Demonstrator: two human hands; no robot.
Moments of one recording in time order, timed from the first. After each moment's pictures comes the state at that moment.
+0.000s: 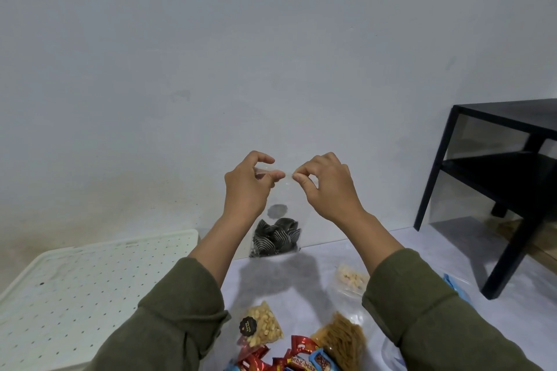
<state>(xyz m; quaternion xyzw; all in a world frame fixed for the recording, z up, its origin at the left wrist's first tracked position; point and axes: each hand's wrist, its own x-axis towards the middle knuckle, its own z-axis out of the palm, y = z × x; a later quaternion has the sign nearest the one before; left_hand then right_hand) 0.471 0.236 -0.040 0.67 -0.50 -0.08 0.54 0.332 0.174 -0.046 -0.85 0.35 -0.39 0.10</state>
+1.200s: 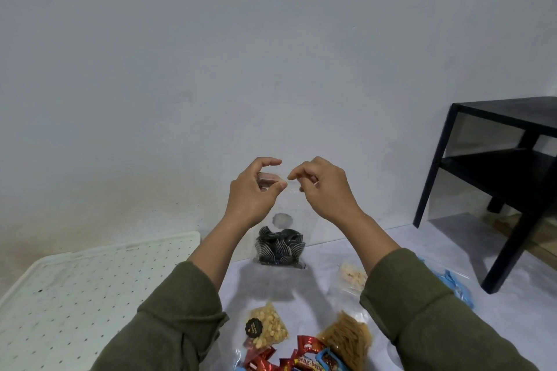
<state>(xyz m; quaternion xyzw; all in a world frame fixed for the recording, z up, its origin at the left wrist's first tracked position) 0.487 0.243 -0.049 0.64 -0.54 -0.16 0.51 0.350 0.178 -0.050 -0.81 0.35 -0.42 0.23</state>
